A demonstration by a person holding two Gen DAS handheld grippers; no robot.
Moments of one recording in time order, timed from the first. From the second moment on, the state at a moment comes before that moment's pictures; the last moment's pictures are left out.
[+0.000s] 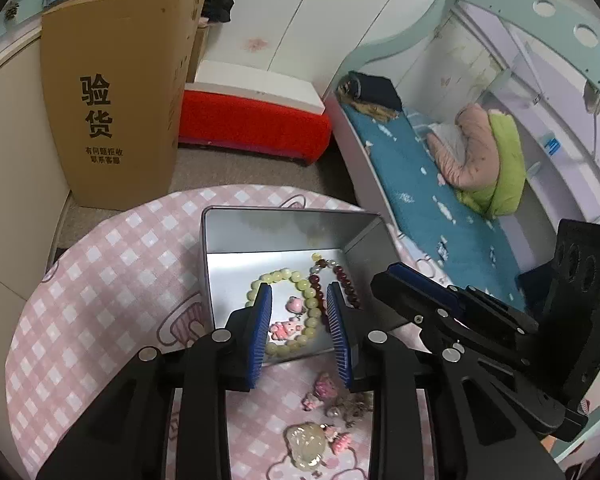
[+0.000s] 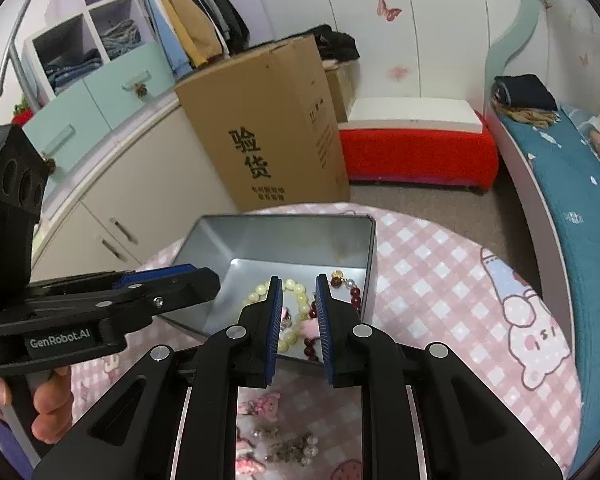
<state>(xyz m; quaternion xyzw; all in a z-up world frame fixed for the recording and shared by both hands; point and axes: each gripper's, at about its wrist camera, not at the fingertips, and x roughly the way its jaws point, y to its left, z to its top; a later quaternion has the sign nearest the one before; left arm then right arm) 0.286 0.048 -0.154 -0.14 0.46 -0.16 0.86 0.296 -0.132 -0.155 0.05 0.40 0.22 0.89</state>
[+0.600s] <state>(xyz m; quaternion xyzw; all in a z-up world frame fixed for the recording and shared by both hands) 0.177 0.058 -0.100 -0.12 0.34 -0.11 0.93 0.200 -0.171 -0.106 0.03 0.33 0.17 0.93</state>
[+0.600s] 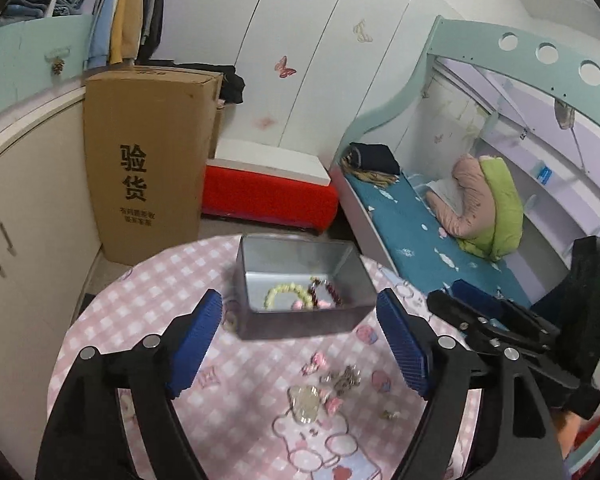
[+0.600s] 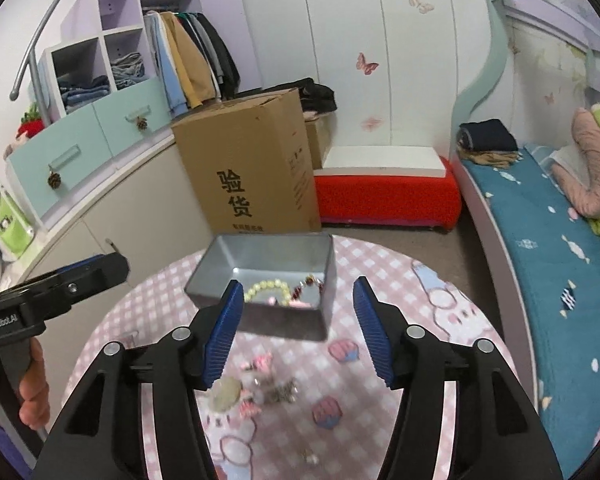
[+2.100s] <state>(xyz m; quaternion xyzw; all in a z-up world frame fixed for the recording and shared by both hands) 0.188 -0.008 -0.227 0.03 0.45 -0.06 0.89 0.168 -0.188 -0.217 0.07 0.43 0.15 0.89</state>
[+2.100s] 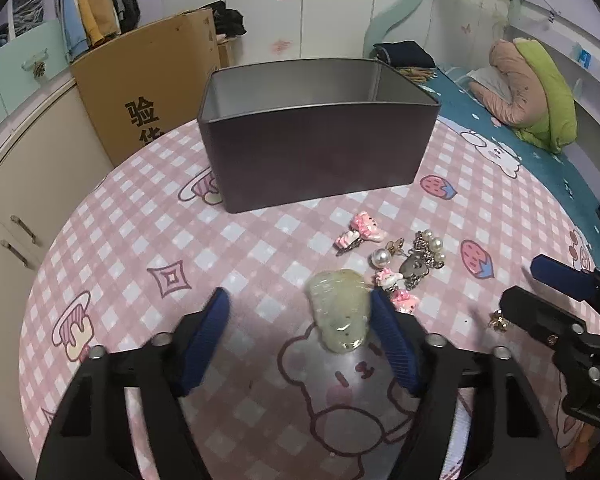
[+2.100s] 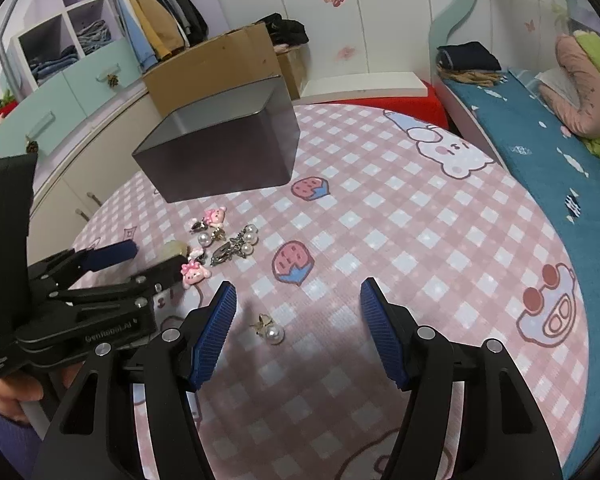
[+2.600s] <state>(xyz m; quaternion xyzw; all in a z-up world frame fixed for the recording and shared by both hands) 0.173 0.013 -0.221 0.01 0.45 -0.08 0.89 0.169 -0.135 -0.215 0.01 0.43 0.18 0.88</state>
